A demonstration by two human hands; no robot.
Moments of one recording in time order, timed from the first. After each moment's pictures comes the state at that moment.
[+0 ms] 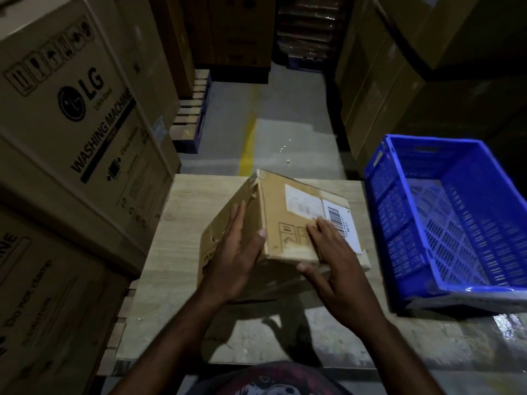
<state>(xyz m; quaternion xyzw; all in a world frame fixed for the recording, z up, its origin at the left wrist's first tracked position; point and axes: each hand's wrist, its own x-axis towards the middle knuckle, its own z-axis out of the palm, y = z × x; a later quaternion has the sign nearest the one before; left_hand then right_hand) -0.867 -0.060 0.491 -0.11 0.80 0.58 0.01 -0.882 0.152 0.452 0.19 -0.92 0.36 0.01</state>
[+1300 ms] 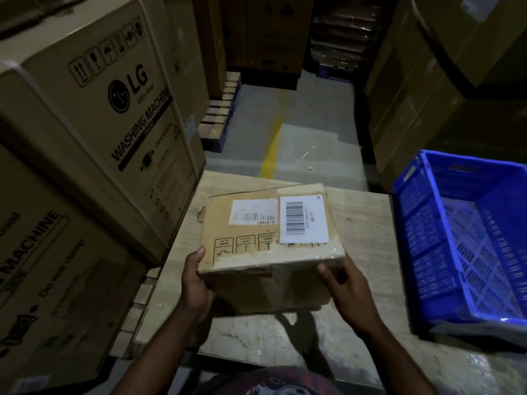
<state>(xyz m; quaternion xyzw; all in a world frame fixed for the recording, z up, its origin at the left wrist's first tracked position) -0.830 -0.135 0.421 -0.30 0.43 0.84 -0.10 -0.881 0.126 0.426 0.07 -0.78 0.61 -0.11</state>
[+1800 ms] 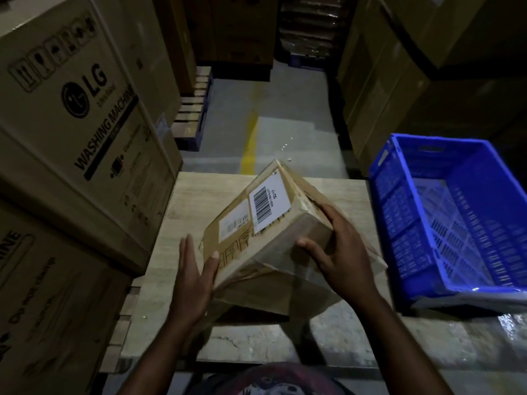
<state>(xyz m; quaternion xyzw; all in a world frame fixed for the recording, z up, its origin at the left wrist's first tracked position) -0.831 -0.126 0.421 -0.25 0.80 0.54 -0.02 -0.916 0.133 0.453 0.14 -0.90 0.42 0.05</state>
